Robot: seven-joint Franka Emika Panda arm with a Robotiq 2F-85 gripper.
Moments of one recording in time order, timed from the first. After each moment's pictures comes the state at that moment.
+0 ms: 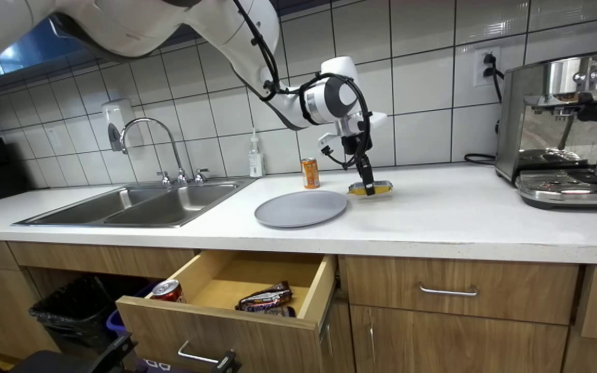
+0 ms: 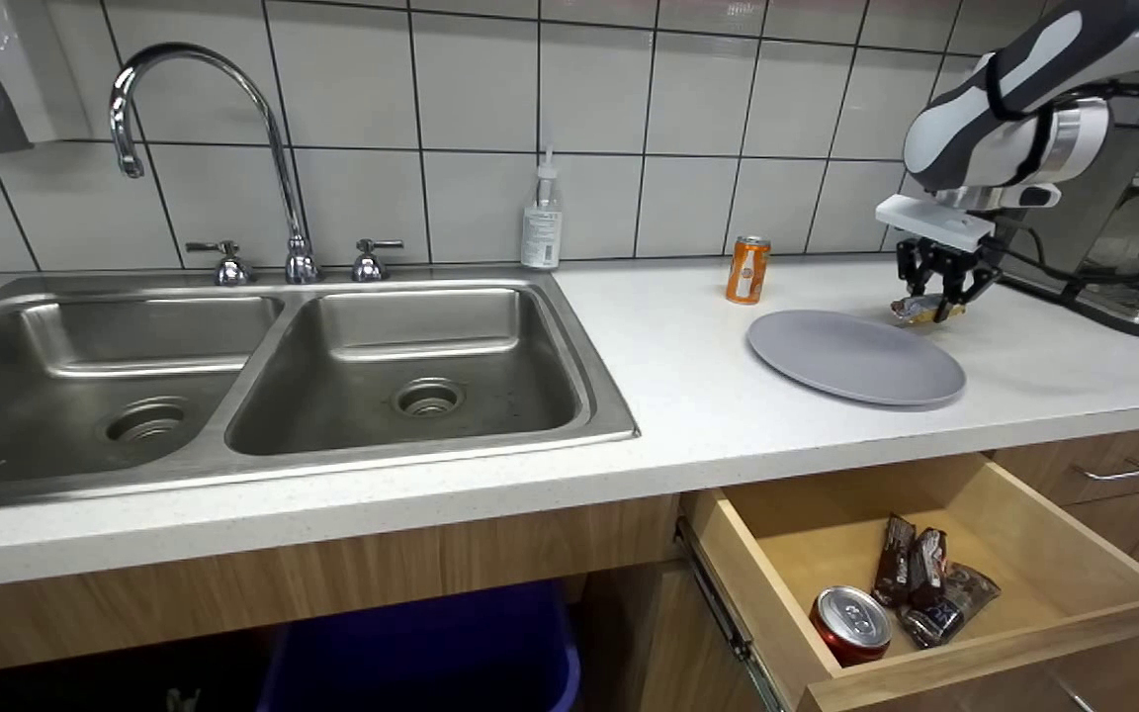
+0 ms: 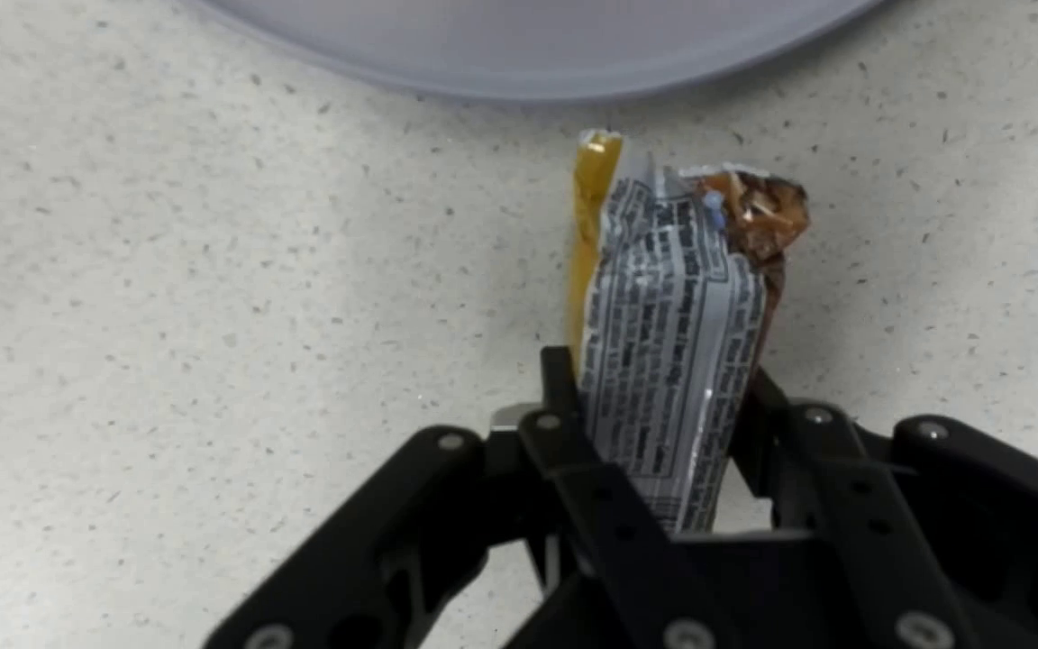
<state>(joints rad) -0.13 0.89 -0.27 -1.32 0.10 2.35 0.92</state>
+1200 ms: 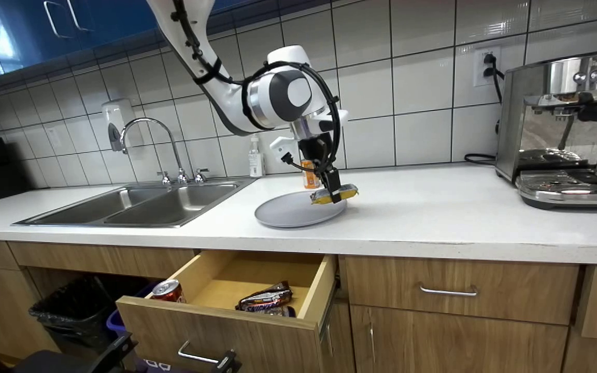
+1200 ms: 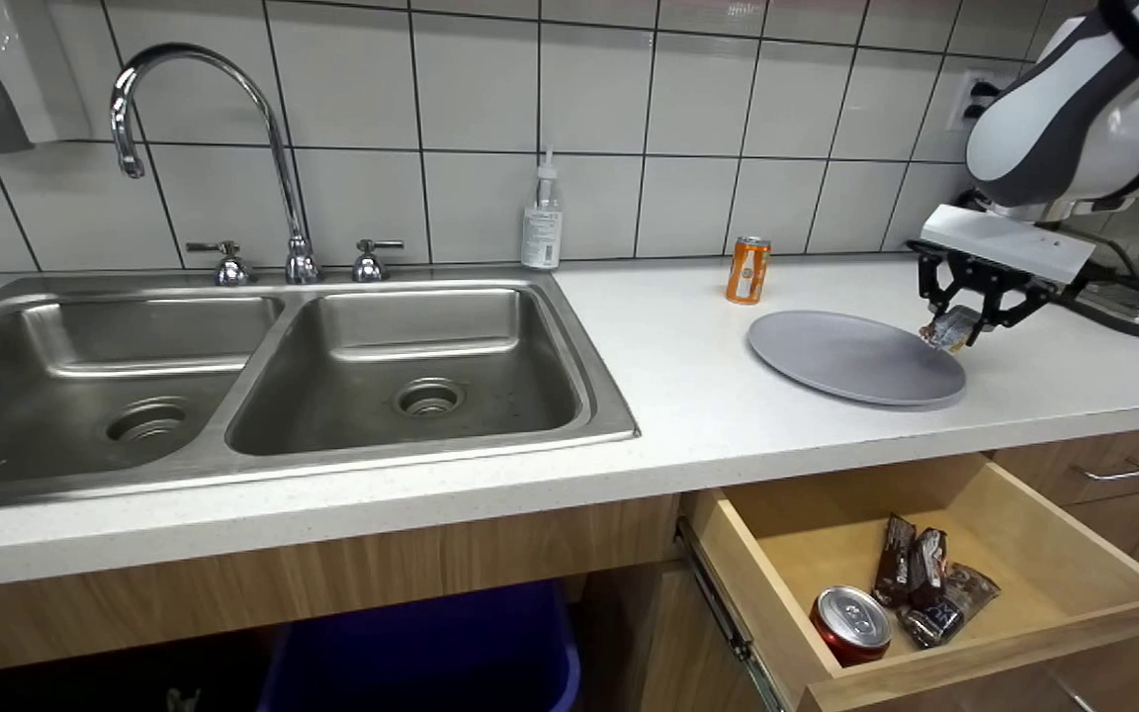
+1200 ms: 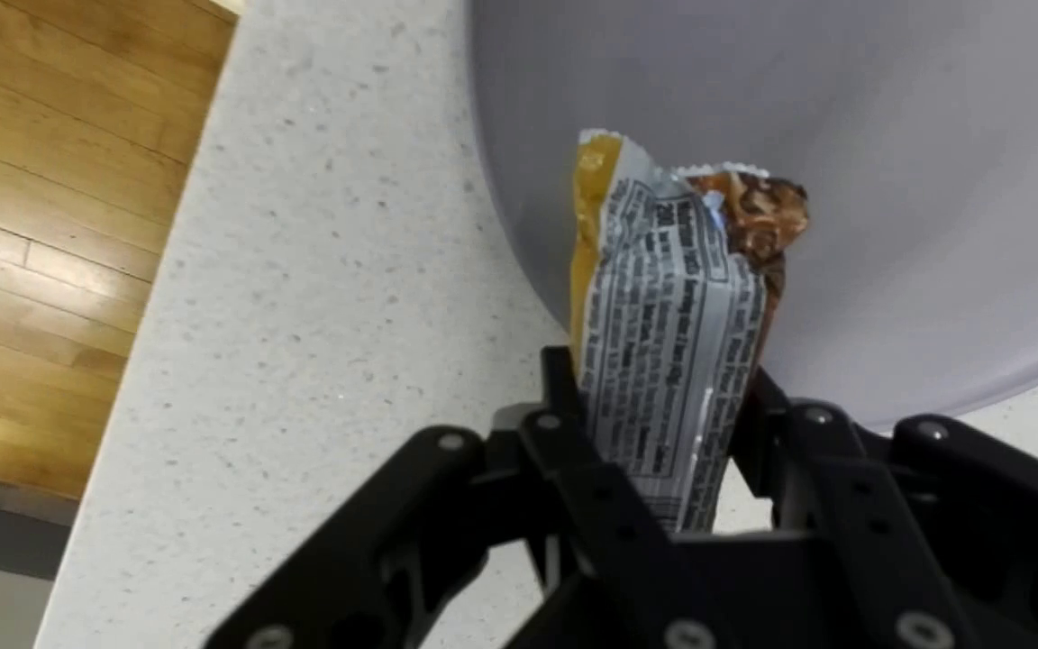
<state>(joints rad) 0.00 0.44 -0.27 -2.06 0.02 2.73 0.73</state>
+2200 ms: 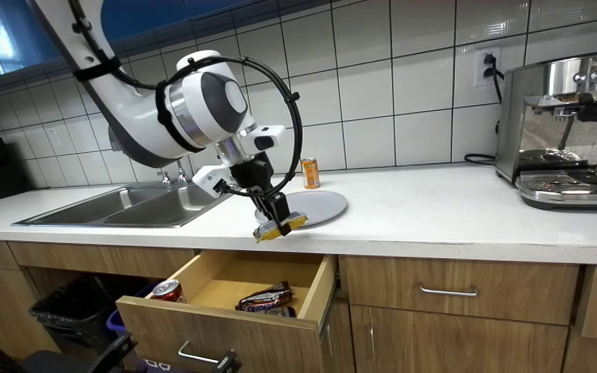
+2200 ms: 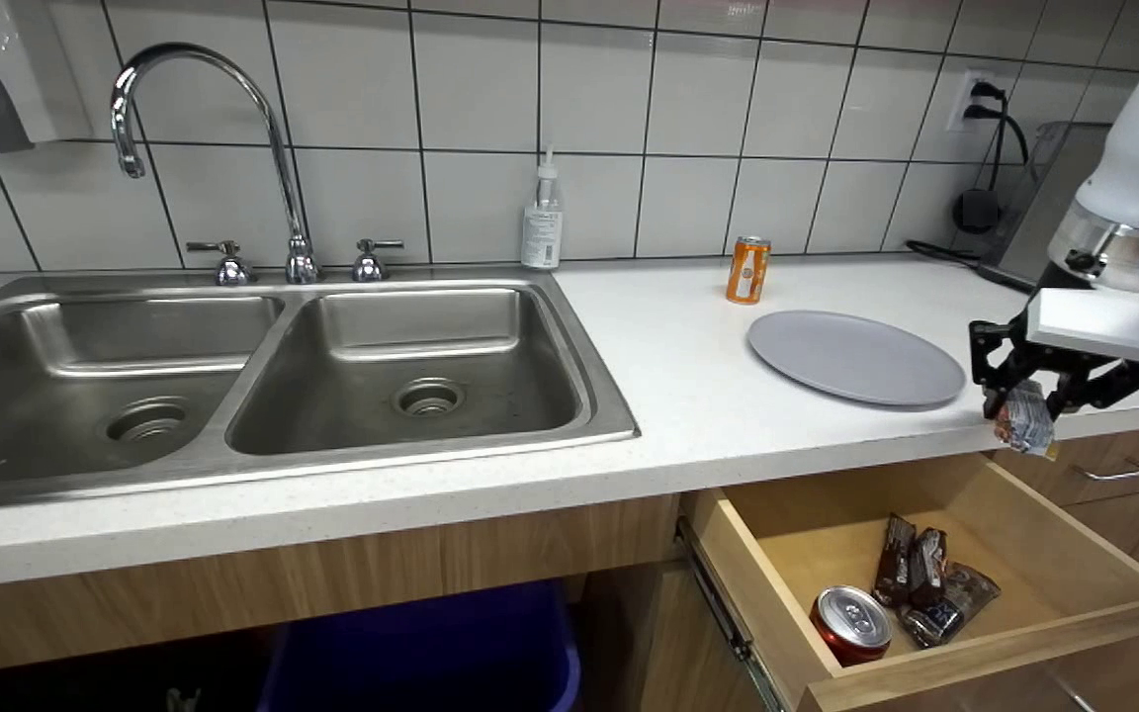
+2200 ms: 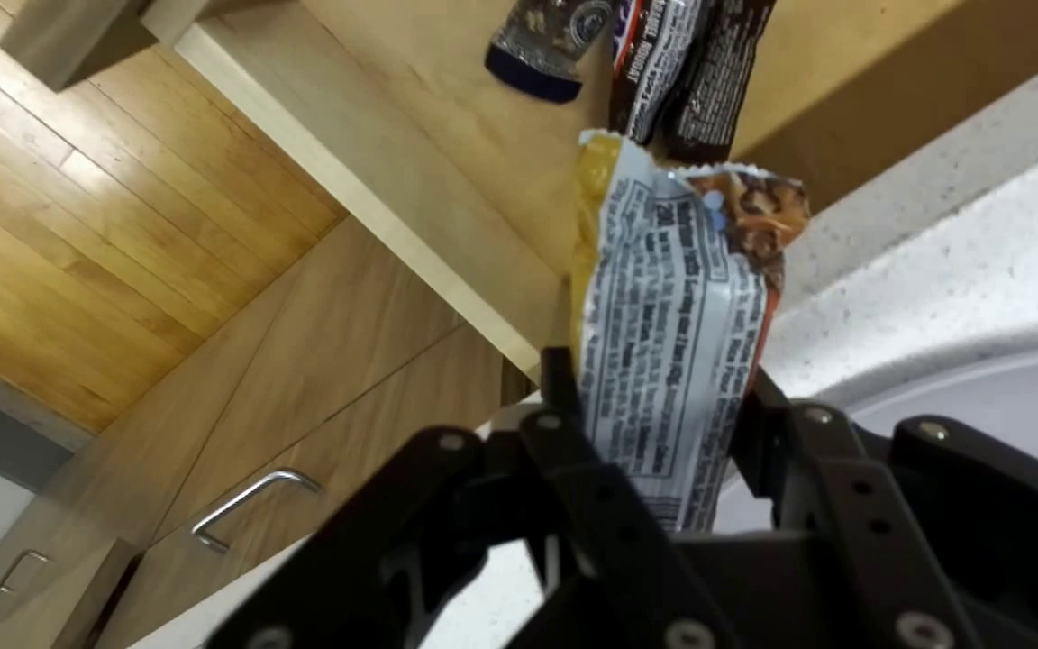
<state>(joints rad) 0.16 0.09 -0.39 -2.63 -0.52 2.92 0.89</state>
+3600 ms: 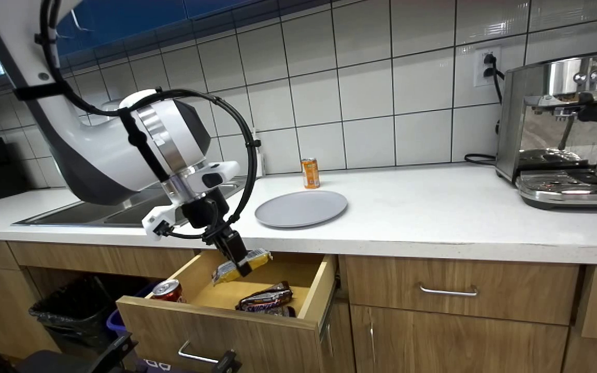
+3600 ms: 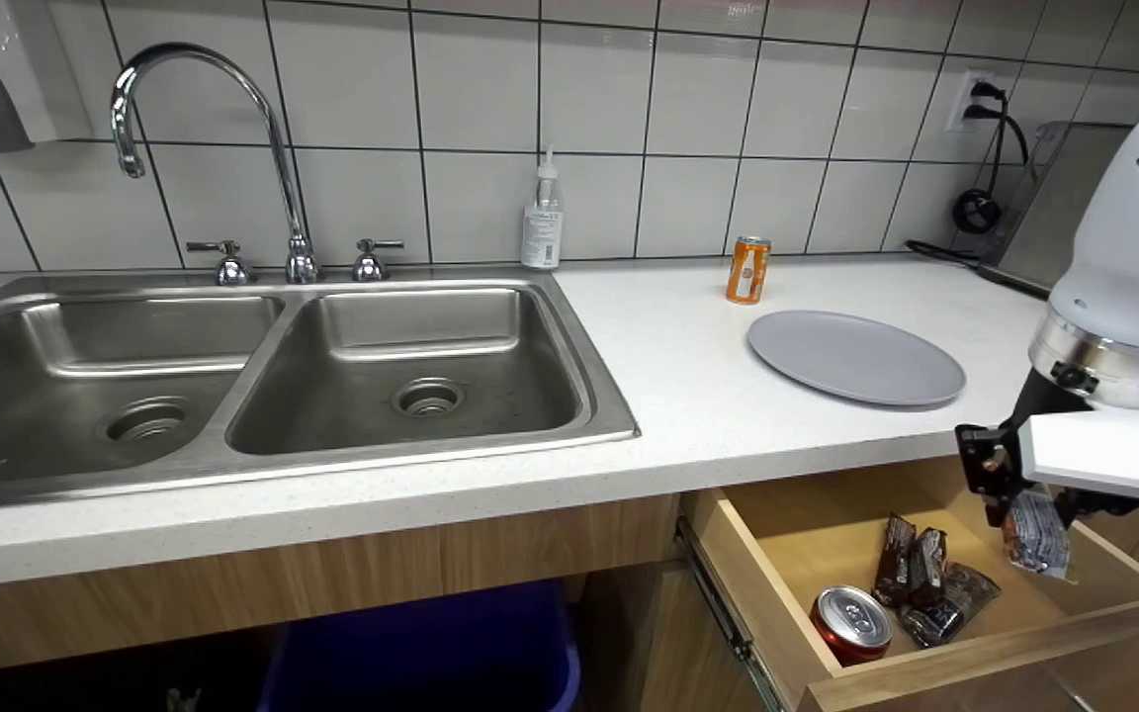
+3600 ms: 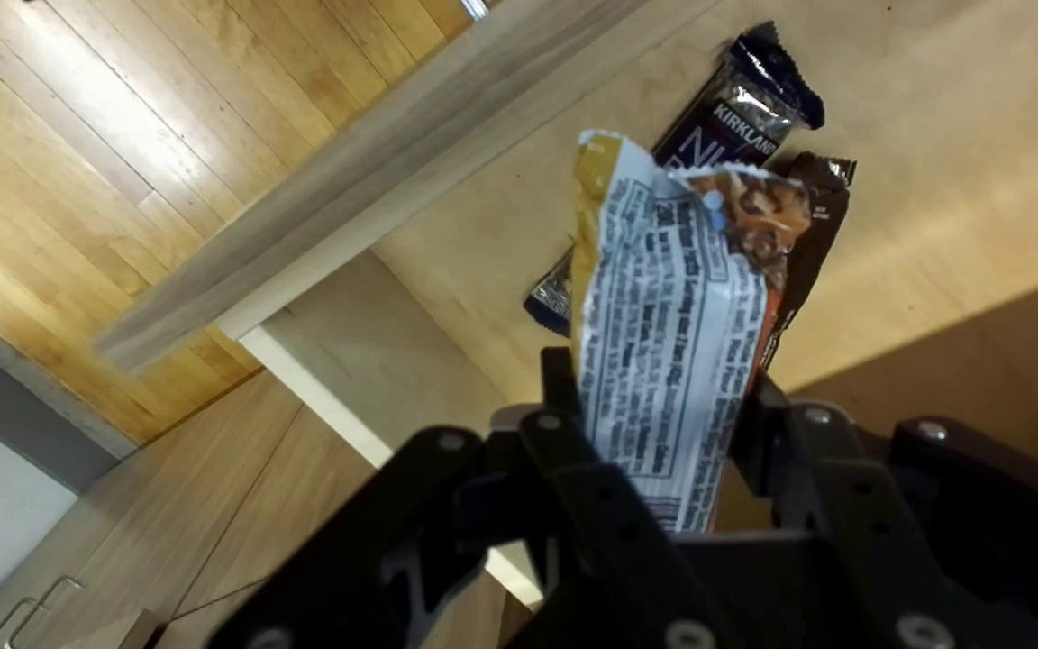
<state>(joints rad) 0.26 0.10 -0.38 -2.76 -0.95 2.89 1.36</state>
